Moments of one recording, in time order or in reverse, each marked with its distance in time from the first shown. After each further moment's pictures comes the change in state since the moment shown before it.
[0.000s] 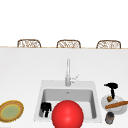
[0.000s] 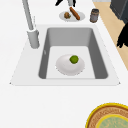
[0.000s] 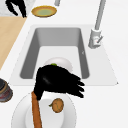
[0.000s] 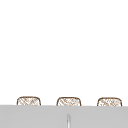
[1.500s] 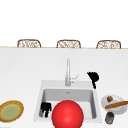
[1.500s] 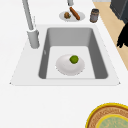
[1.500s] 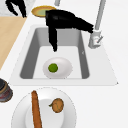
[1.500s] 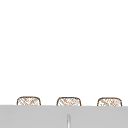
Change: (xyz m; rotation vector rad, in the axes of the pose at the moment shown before) left hand 0.000 0.000 0.000 0.000 0.000 0.000; right hand 0.180 -0.068 -0.006 -0.390 0.017 0.122
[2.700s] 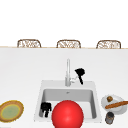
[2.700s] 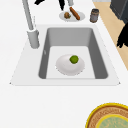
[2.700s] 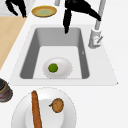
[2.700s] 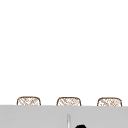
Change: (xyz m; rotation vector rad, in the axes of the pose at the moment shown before) left hand 0.000 0.000 0.000 0.000 0.000 0.000; right hand 0.107 -0.026 -0.088 0.178 -0.001 0.008
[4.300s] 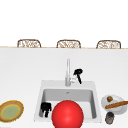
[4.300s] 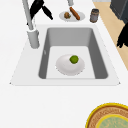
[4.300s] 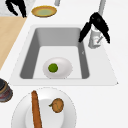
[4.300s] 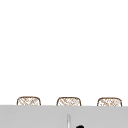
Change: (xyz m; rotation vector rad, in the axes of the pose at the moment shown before) left hand 0.000 0.000 0.000 0.000 0.000 0.000; right hand -0.012 0.030 -0.134 0.460 -0.033 -0.070
